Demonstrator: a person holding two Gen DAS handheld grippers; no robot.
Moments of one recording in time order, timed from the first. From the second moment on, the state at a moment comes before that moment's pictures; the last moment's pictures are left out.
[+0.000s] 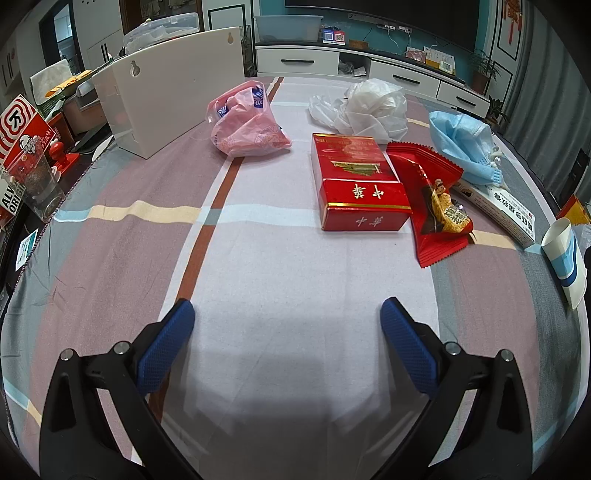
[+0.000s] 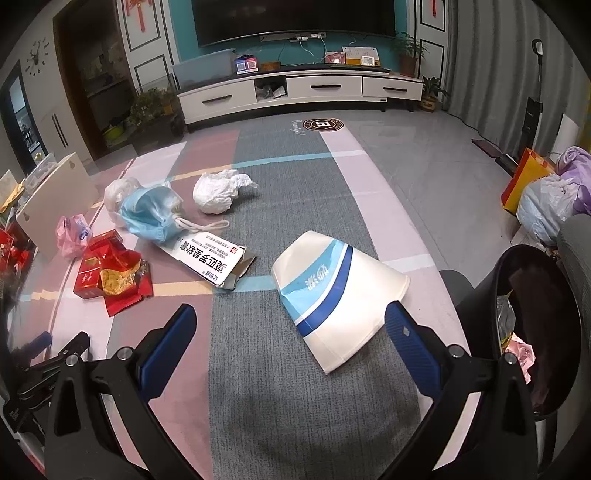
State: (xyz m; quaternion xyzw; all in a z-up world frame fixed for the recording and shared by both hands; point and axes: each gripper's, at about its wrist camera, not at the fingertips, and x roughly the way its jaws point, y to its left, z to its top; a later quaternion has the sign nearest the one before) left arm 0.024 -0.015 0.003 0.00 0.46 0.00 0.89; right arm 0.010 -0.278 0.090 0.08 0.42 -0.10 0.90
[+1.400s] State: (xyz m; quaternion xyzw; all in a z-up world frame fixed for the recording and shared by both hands) left arm 0.025 -0.014 0.002 0.00 0.46 0.00 0.89; right arm 0.043 -0.330 0.093 0.14 0.48 -0.09 0.86
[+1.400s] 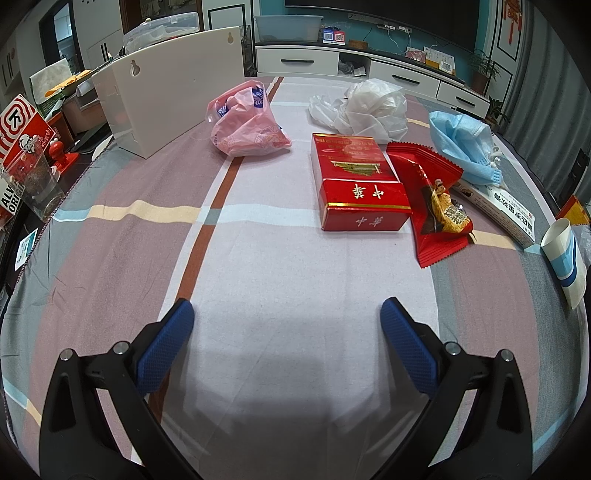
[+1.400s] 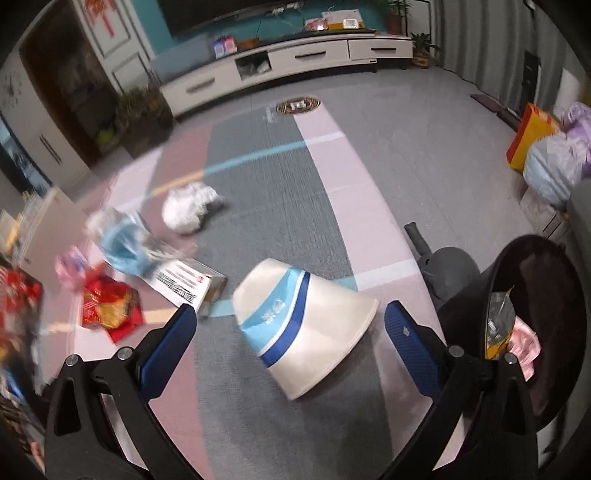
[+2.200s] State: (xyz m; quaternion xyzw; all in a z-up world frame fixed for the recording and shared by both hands) left arm 0.060 -0.050 0.058 -0.11 0.49 -0.07 0.86; right arm 0.057 -0.324 0.051 0.05 0.54 -0.06 0.84
